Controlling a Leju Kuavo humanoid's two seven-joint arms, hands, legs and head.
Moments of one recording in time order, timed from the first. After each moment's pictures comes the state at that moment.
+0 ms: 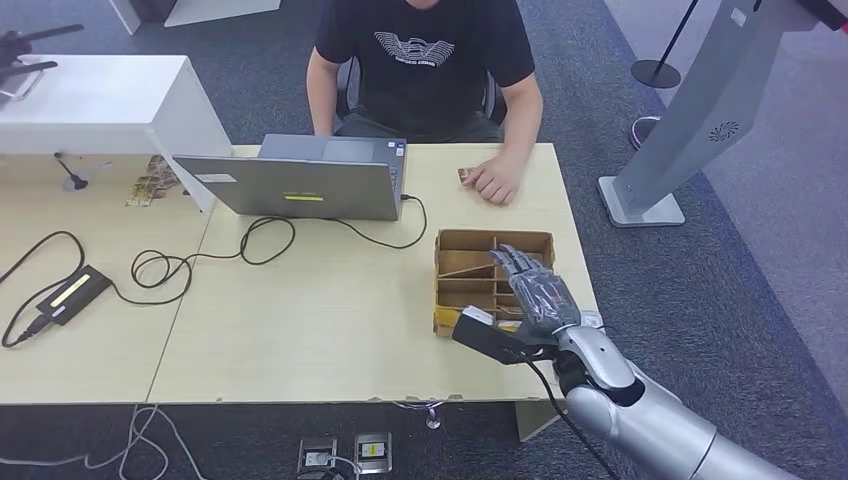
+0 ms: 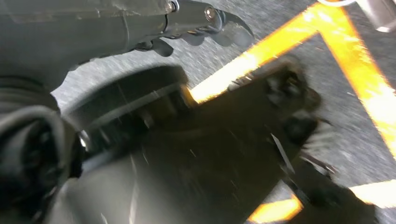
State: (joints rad) left arm -0.23 -0.03 -1.28 -0.19 0.90 0.08 0.10; right arm -0.60 -0.48 1.09 -1.35 0.51 -0.20 0.30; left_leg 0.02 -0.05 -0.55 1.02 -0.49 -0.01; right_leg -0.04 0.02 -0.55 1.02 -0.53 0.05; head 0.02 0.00
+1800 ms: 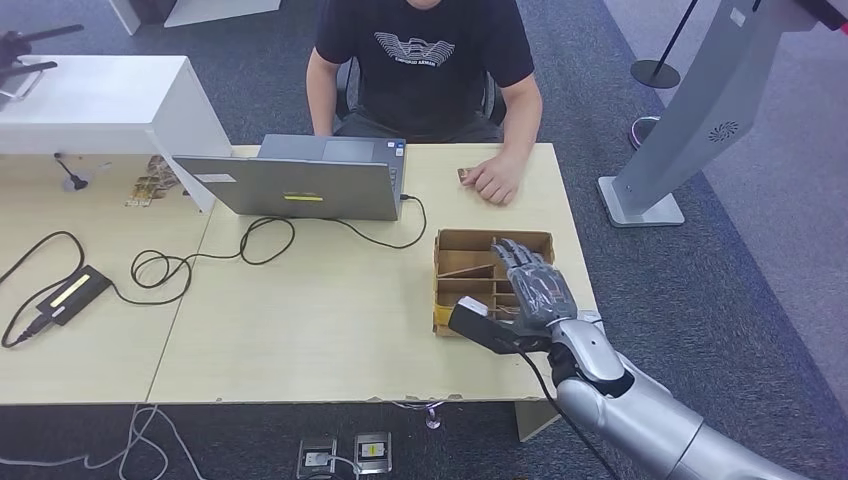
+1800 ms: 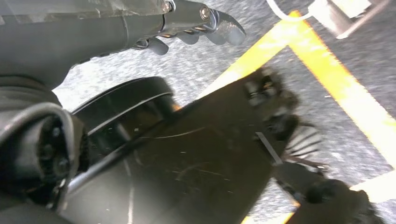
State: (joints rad) left arm -0.26 -0.05 -1.42 -0.19 0.88 0.08 -0.01; right arm -0.63 -0.44 1.09 -1.27 0.54 -0.22 0.34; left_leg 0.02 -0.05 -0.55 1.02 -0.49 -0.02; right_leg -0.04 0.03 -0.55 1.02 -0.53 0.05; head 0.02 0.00
